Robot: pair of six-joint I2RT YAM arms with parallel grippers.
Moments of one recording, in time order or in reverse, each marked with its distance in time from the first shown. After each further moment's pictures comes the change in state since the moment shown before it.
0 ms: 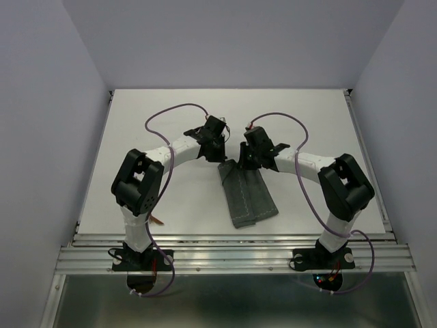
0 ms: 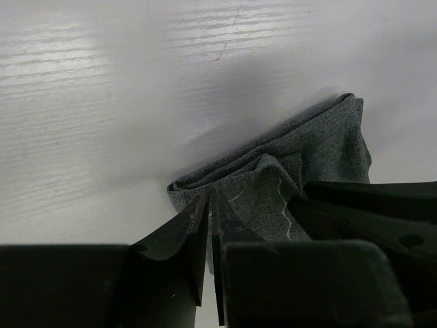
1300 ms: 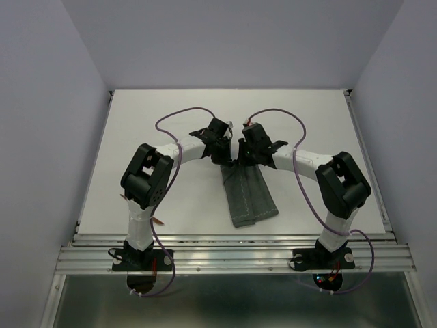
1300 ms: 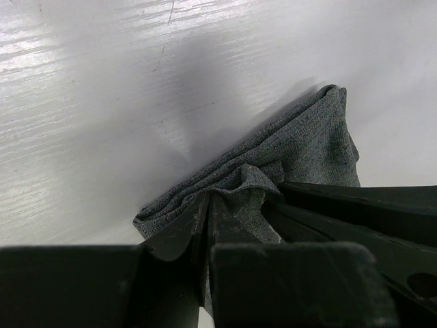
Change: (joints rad) left arm 0.003 0.119 0.029 0.091 0.173 0.034; right arm 0.000 0.046 0.045 0.008 0.042 -0.039
